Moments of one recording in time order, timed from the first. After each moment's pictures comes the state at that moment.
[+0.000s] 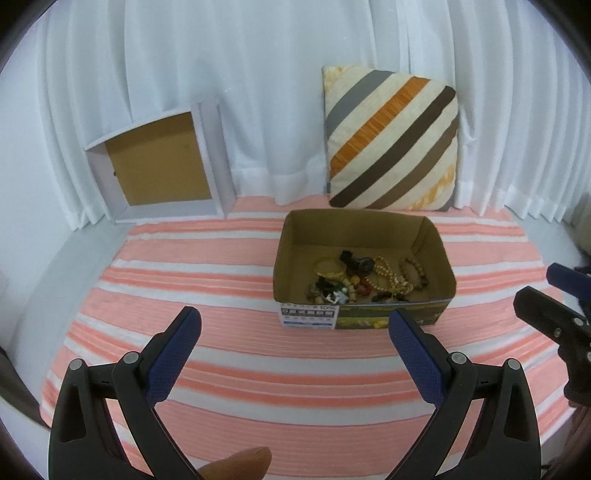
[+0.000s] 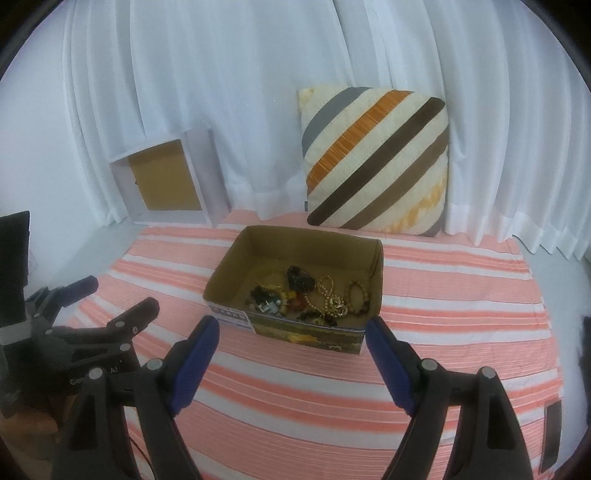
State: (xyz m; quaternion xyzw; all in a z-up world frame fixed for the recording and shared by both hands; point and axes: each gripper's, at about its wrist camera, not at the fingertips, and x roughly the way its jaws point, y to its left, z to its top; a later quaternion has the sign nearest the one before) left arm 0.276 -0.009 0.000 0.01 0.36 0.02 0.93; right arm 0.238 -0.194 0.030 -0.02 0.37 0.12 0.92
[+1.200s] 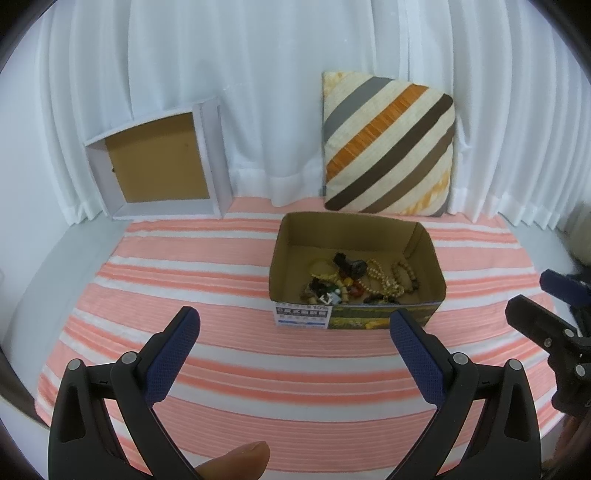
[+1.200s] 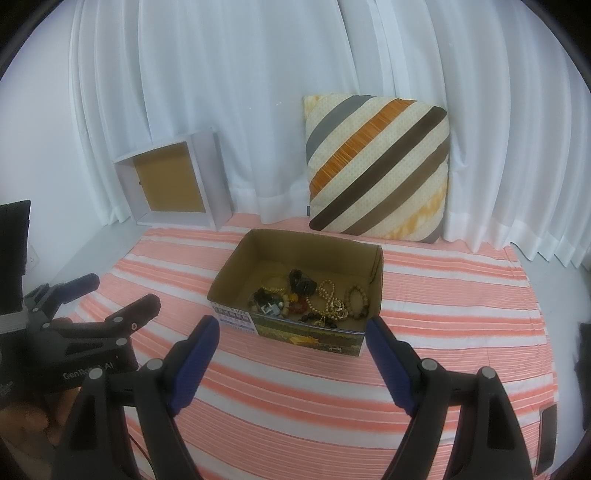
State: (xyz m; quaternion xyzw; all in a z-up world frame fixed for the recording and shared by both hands) left arm 0.270 -0.003 0.010 0.00 0.36 0.01 0.93; right arm 0.230 -0.191 0.036 -0.02 0.36 0.12 0.93
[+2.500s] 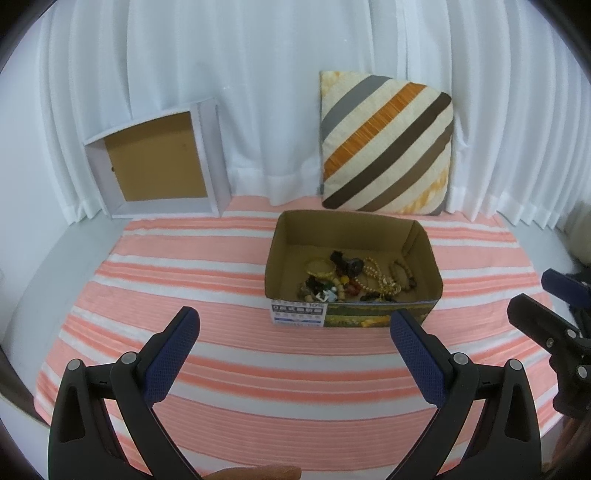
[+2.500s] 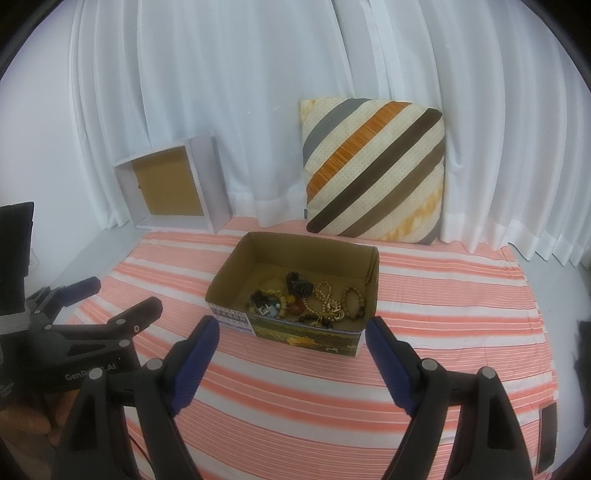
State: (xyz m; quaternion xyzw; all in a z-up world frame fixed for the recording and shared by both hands) left arm 0.267 -0.012 0.008 0.00 0.36 0.01 0.93; right arm 0.227 -0.199 0.037 -0.02 0.35 0.12 0.93
